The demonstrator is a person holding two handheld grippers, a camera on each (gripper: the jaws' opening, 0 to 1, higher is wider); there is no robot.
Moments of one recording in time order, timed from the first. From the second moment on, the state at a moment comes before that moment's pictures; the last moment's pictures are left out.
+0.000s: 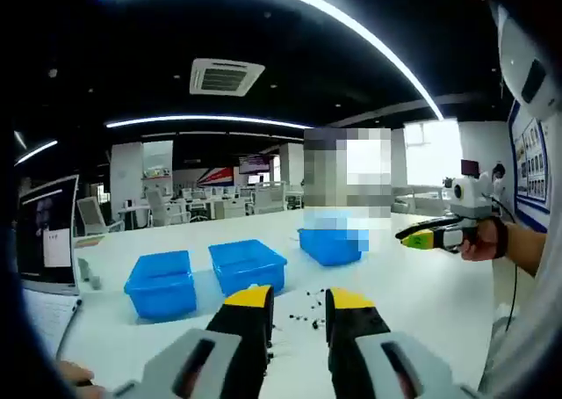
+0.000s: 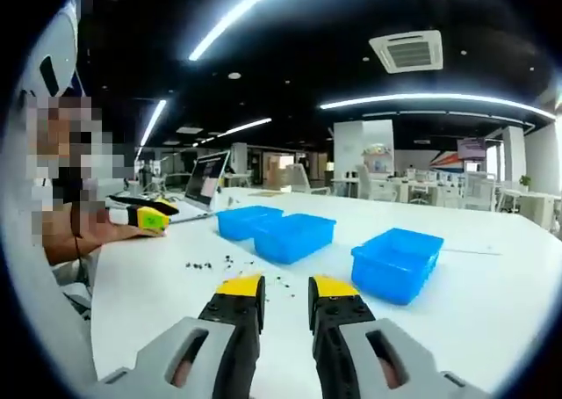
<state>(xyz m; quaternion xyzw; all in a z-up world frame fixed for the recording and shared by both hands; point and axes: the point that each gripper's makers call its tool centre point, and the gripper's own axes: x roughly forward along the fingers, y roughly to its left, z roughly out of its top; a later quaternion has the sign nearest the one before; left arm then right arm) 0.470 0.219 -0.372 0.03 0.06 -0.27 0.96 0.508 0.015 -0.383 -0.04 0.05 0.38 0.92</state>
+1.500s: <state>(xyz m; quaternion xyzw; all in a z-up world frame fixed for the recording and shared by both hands) 0.472 0.239 -0.391 0.11 0.14 -0.32 0.93 0.505 0.012 -0.384 -0.03 0.05 0.39 0.92</state>
